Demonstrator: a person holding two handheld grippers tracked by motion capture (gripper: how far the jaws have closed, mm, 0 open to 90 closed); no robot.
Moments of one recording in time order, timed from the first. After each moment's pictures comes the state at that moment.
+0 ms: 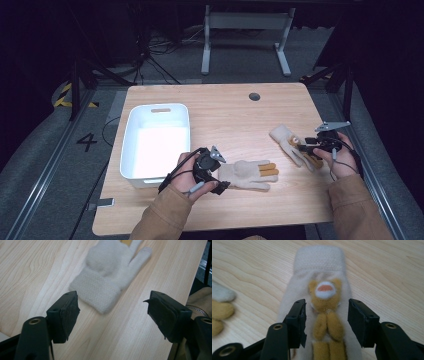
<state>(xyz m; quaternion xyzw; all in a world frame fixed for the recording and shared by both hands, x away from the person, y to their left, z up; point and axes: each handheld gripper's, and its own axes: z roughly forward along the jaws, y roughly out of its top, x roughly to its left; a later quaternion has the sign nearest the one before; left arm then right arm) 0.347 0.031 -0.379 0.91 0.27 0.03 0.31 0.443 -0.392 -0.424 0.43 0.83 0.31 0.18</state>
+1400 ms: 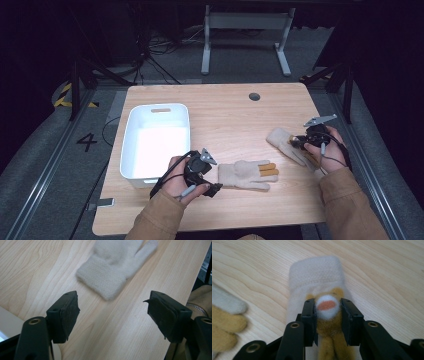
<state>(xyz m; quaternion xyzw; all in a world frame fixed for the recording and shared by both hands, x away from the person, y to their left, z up) 0.340 0.050 -0.381 0.90 0.29 0.04 0.31 0.455 -0.362 -0.410 0.42 0.85 0.28 0.17</state>
